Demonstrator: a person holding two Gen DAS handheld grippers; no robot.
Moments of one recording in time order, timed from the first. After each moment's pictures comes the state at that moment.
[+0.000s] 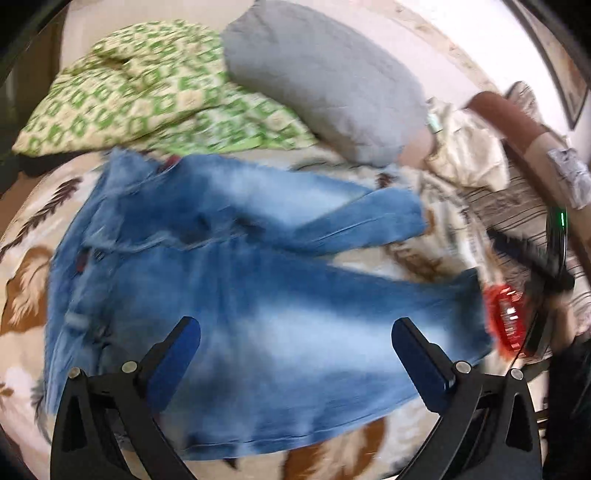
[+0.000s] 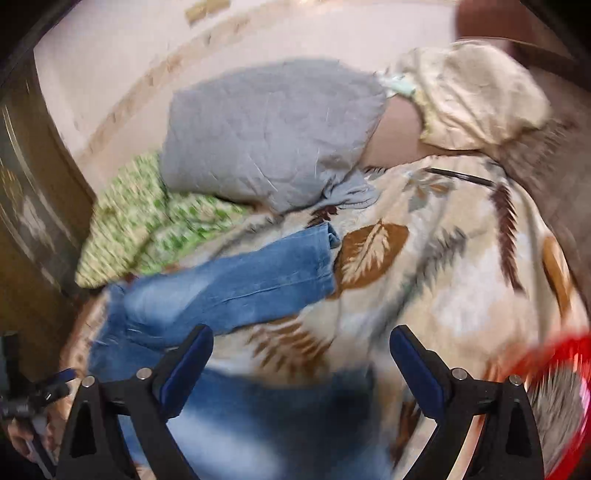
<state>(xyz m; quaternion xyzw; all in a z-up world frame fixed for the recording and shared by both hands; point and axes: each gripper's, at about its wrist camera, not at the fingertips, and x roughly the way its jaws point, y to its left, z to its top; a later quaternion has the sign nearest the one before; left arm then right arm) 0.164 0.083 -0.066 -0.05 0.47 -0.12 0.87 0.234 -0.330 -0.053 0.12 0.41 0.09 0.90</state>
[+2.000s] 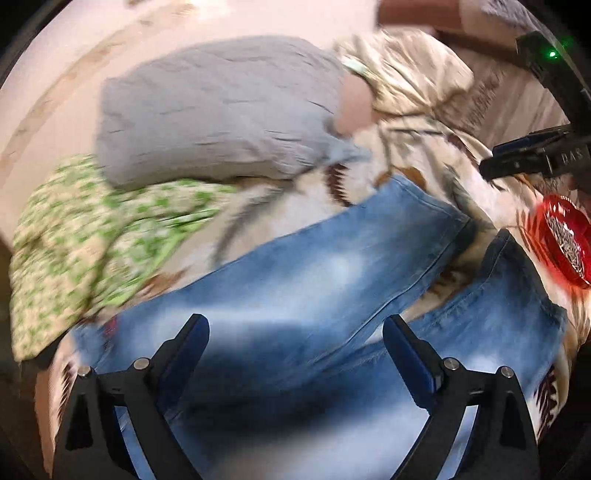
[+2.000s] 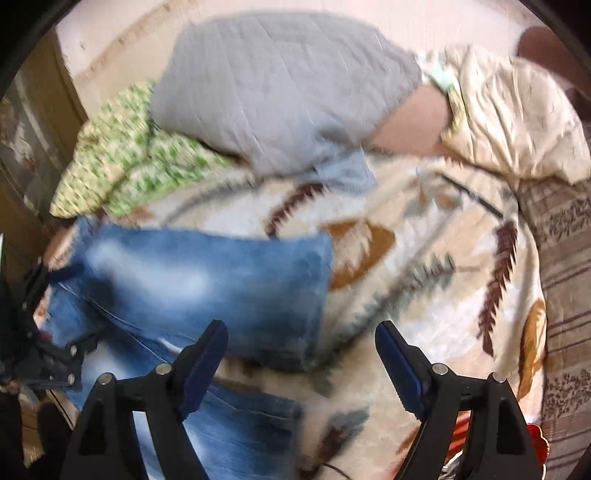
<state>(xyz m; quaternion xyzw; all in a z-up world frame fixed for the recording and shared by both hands) 0.227 -0.072 -0.060 0.22 0.39 -0.16 0.88 0.278 -0.332 -0.038 0.01 0.47 0.12 0.88</state>
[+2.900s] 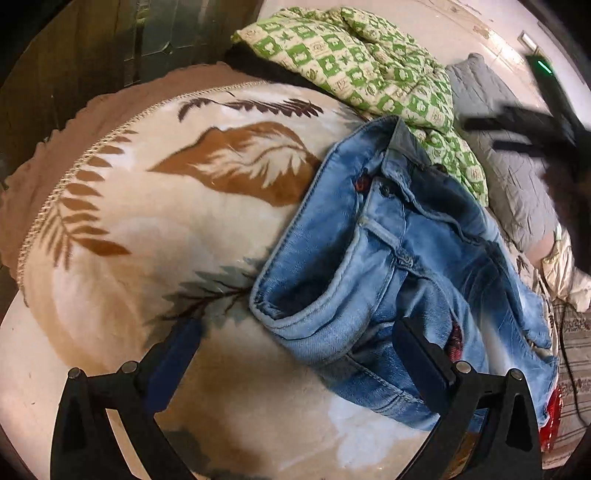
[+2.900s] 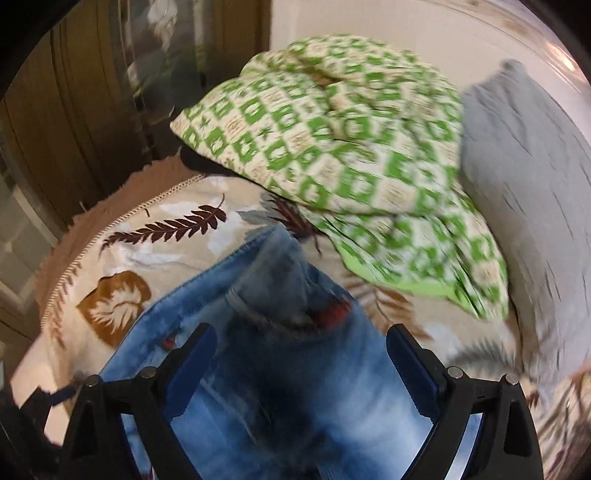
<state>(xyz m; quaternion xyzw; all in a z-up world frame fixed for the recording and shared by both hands) 0.100 0.269 -0.131 -0.21 0.44 0.11 0.87 0.351 0.153 -0.043 -0.22 0.44 0.30 0.81</state>
